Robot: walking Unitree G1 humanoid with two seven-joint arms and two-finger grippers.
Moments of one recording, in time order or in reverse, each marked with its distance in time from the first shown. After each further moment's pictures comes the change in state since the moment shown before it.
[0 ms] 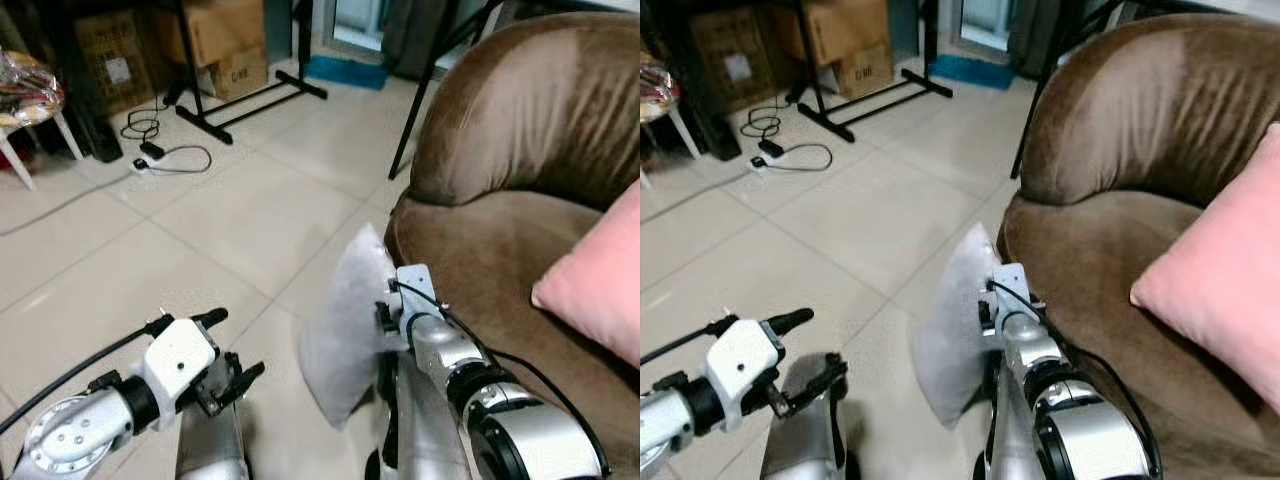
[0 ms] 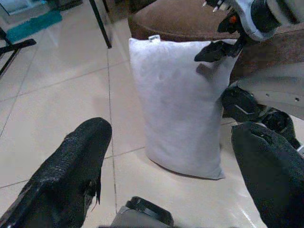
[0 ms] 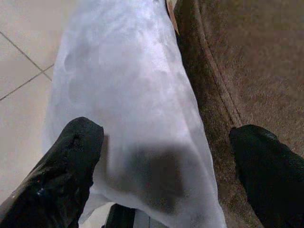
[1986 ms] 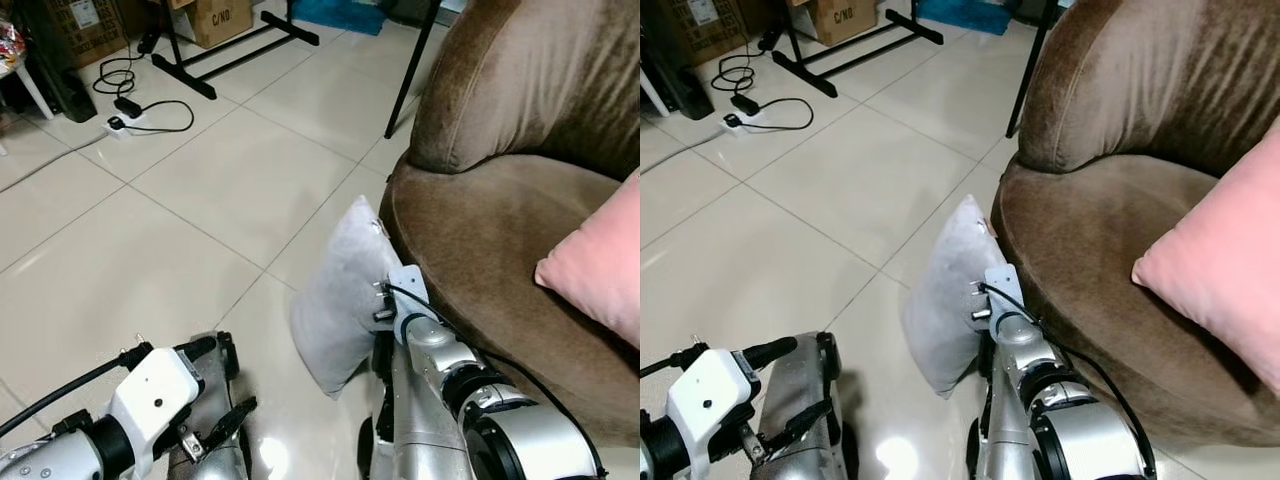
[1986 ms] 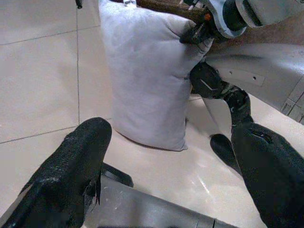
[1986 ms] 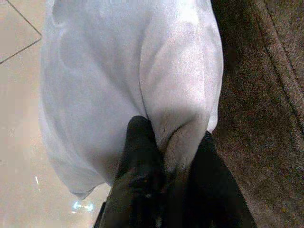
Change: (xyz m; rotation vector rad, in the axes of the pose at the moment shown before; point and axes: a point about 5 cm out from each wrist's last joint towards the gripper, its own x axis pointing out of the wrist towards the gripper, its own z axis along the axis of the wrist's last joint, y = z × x) left arm -0.033 -0.022 0.009 -0.068 0.071 -0.017; right arm -0.001 0.012 -0.003 -0.050 -0.029 0.064
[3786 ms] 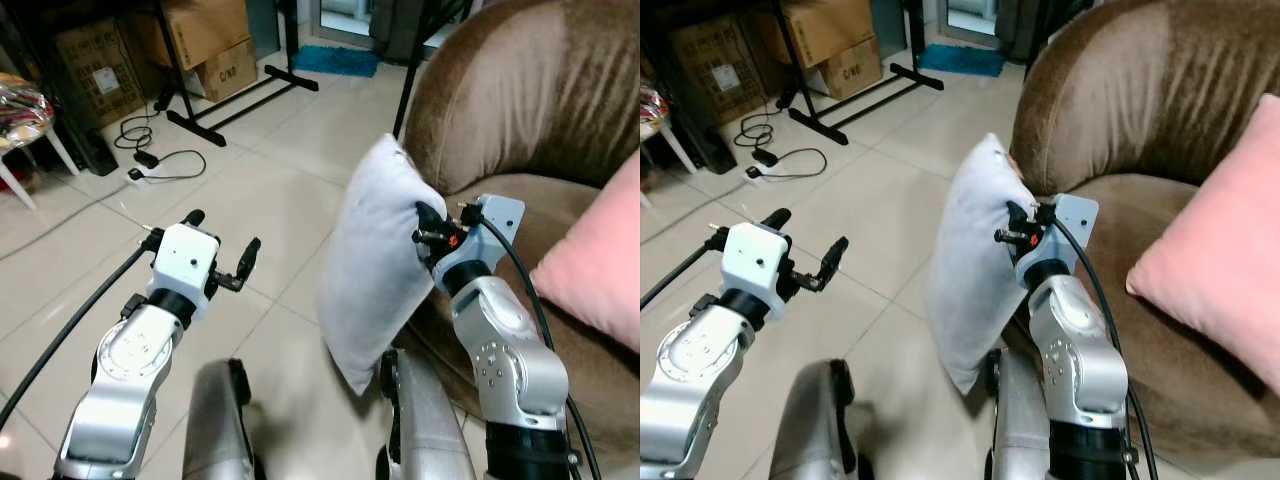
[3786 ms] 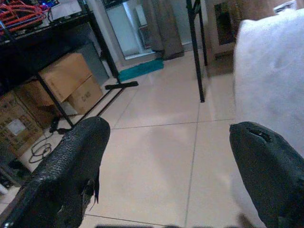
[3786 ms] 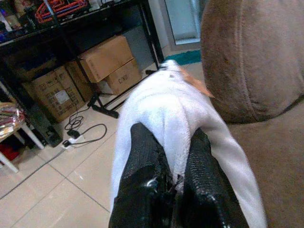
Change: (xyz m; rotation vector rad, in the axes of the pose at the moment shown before) left arm 0.087 0.075 0.036 -0.019 -0.322 0.516; right arm -0.109 -0.032 0.103 0.451 -0.601 0.118
